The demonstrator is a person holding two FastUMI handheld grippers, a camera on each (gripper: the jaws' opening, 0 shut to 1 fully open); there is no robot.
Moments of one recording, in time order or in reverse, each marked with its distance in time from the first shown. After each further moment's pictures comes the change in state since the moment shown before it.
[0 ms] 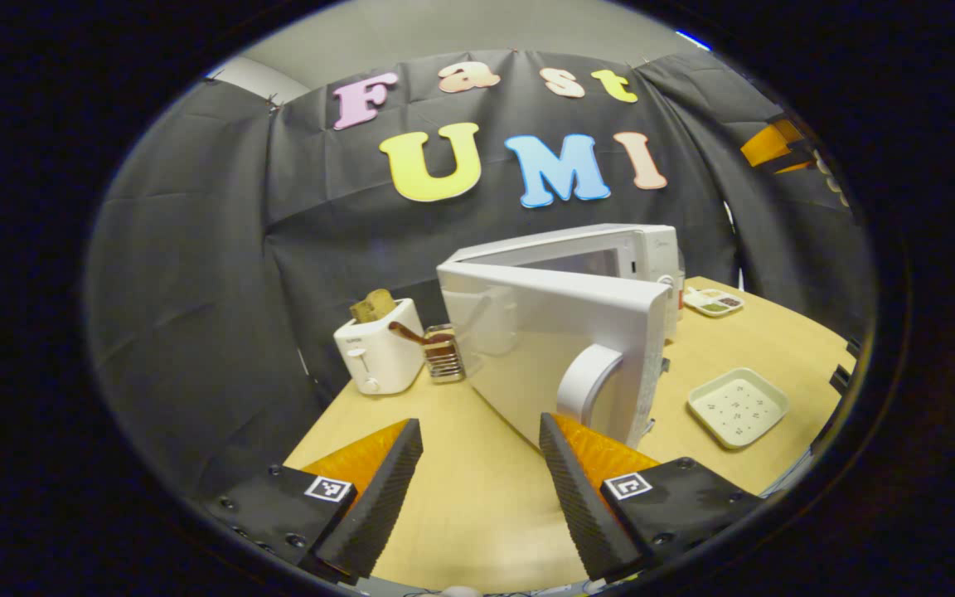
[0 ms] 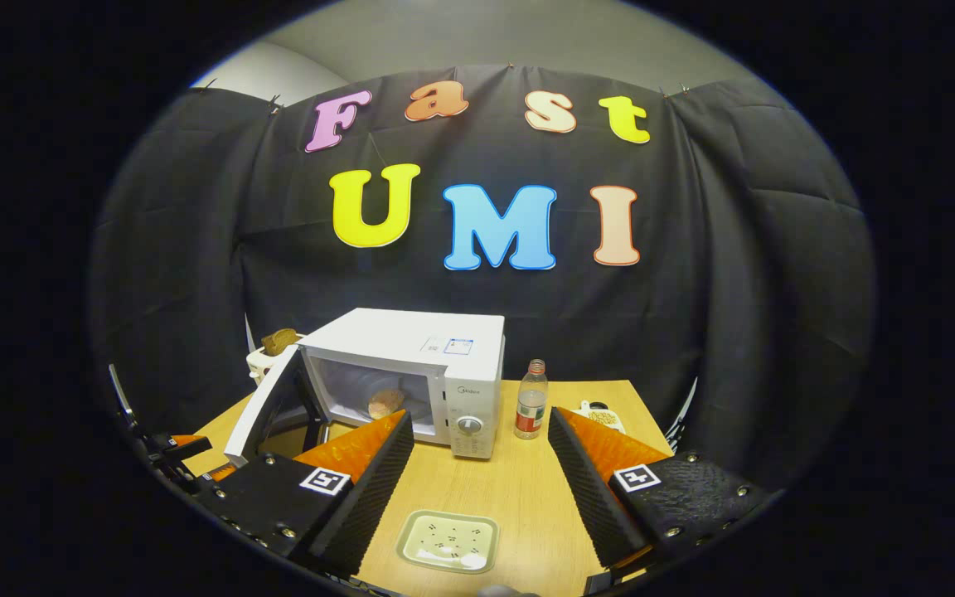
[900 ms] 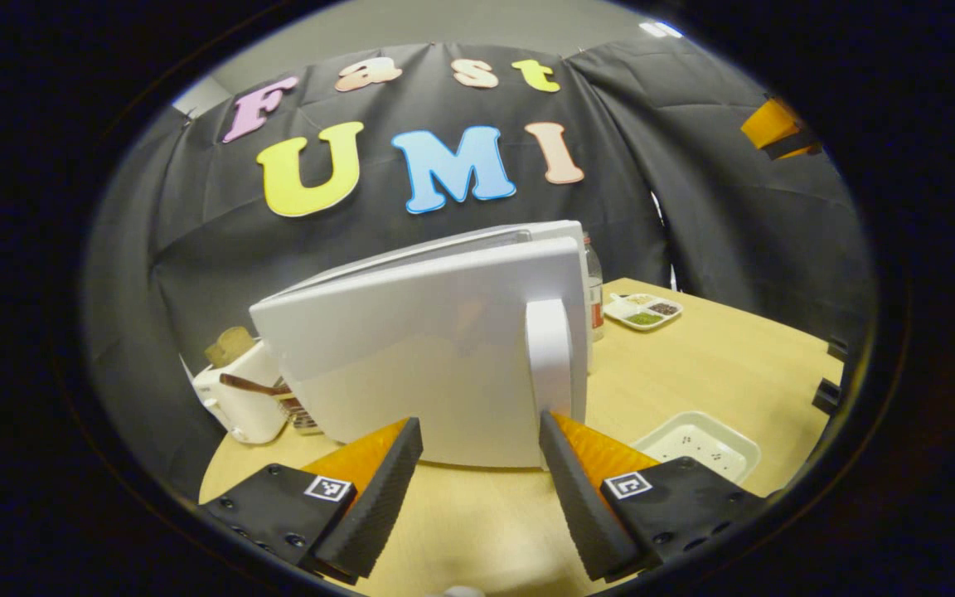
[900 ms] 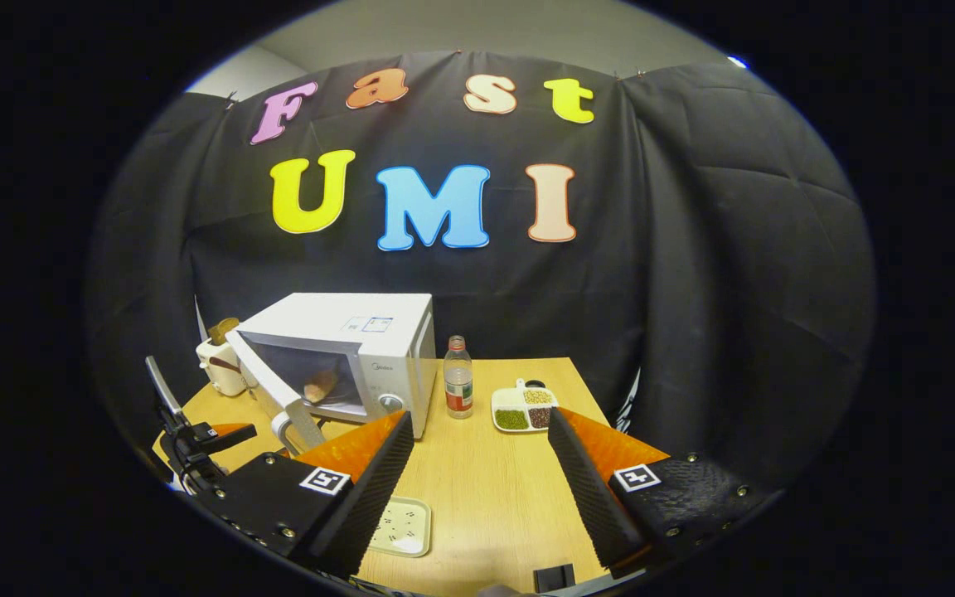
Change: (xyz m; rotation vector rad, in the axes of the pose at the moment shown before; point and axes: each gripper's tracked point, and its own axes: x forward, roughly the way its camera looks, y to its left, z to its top) left arm 0.123 -0.160 0.054 0.081 -0.033 -0.244; right arm -0.013 -0.100 -0.025 0.046 0.077 -0.169
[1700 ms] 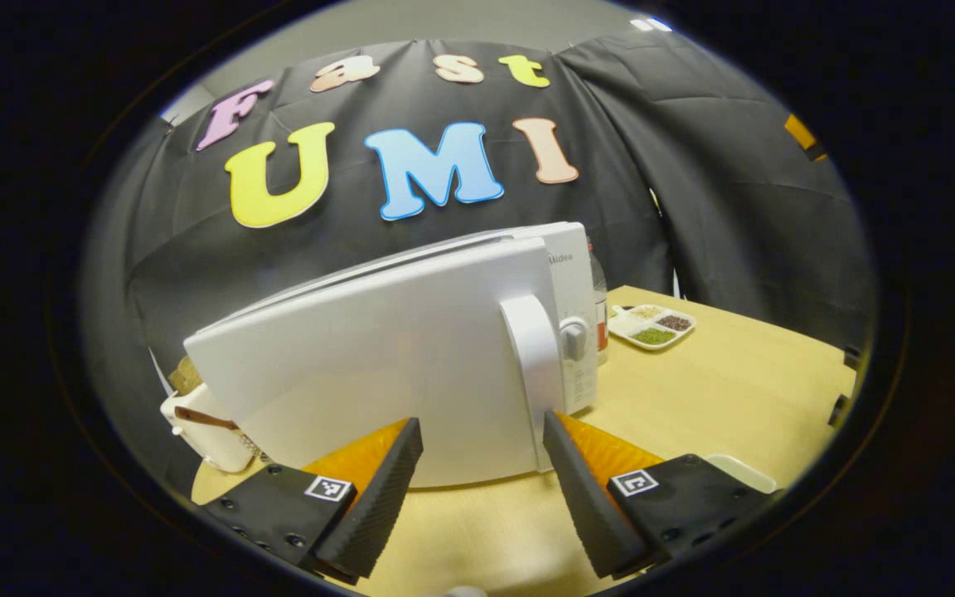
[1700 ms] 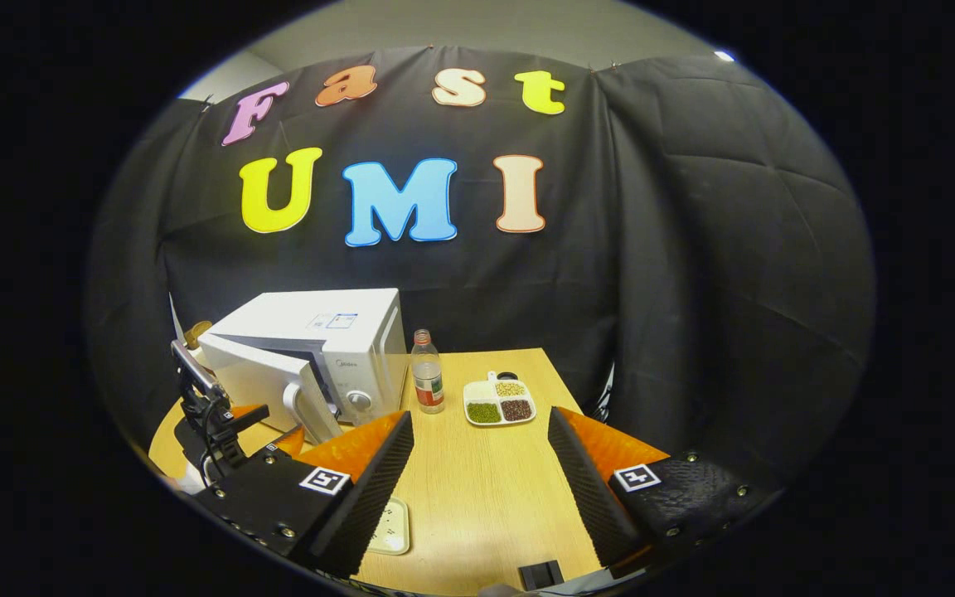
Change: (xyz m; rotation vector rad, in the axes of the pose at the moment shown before) left arm 0.086 -0.022 0.031 0.006 -0.029 -0.008; right arm 0.001 -0.032 -0.007 0.028 0.016 -0.077
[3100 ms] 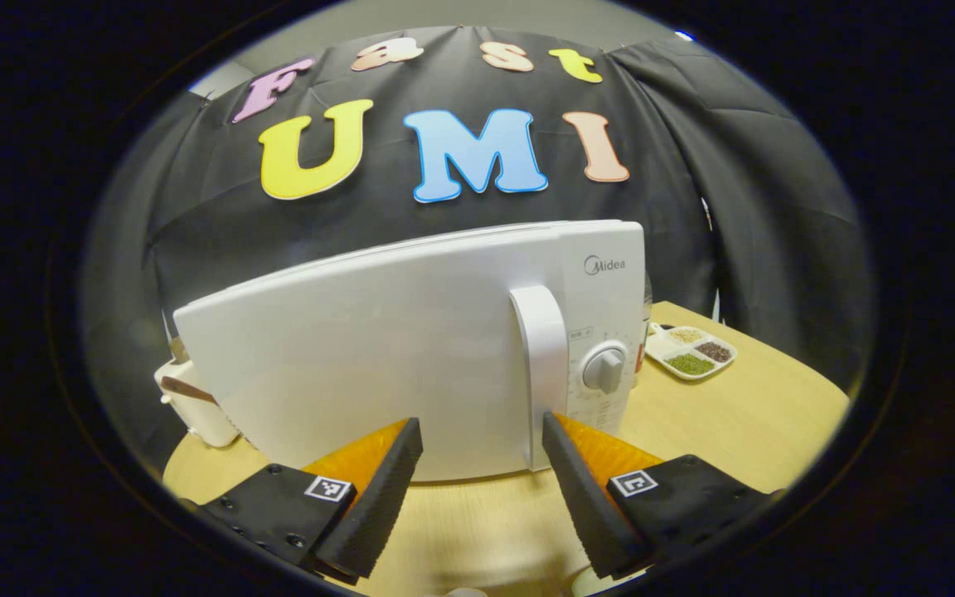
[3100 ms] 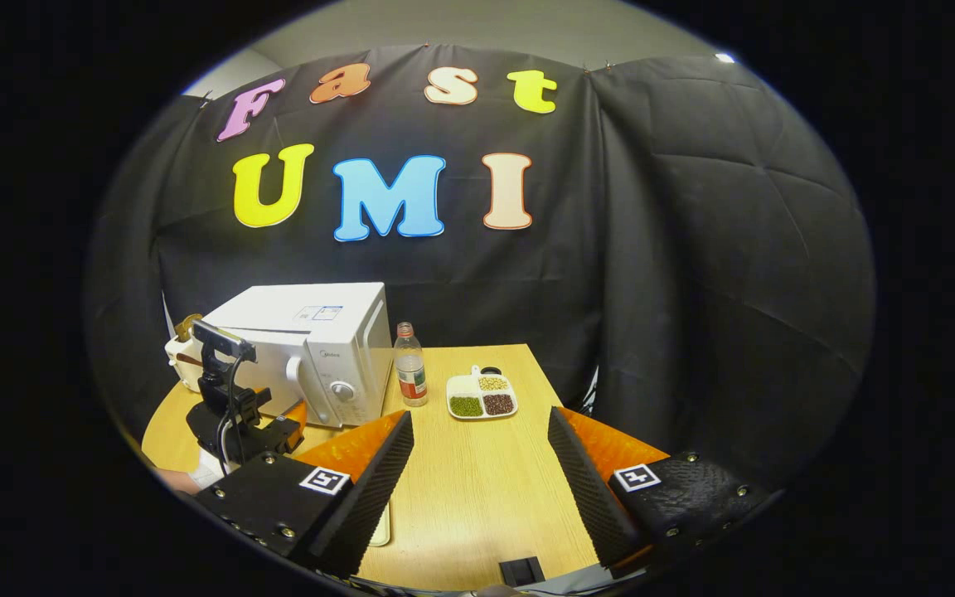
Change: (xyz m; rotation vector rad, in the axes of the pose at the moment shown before) left arm 0.043 0.000 0.000 -0.120 0.039 0.120; right arm -0.009 -0.020 -0.011 -0.017 0.010 -0.028
